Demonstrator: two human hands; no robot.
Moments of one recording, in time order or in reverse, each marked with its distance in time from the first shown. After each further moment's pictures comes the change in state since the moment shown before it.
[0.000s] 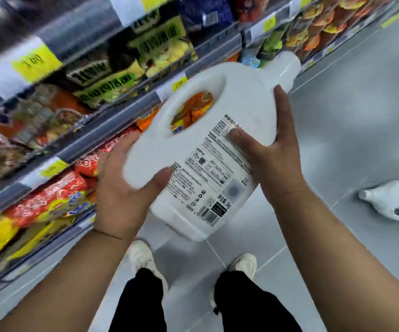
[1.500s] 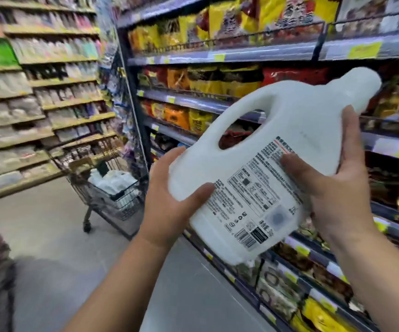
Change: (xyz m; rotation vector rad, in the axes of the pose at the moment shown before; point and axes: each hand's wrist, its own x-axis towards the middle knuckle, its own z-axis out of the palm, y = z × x) left_hand -0.530 0.232 -0.687 0.090 1.347 0.099; right_hand -0.619 -0.520 0.414 0.625 -1.329 -0.521
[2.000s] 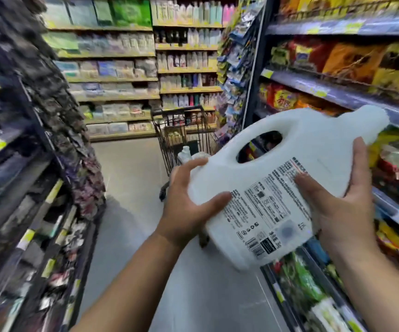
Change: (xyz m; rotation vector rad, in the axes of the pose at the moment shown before) left_hand 0.121 -0.190 -0.240 0.215 0.383 -0.216; right_hand 0.070 0.220 0.328 0.112 -0.375 0.272
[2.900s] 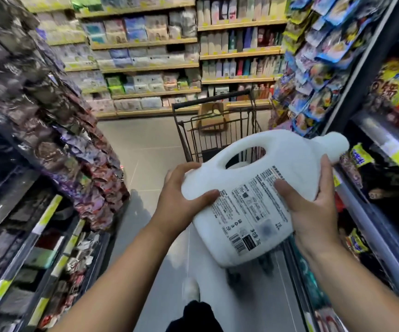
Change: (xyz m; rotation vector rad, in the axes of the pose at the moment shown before) left_hand 0.428 -0.268 -0.014 0.257 0.123 -0.295; right_hand 0.391 0.339 0.247 0.167 -0.169 0.387
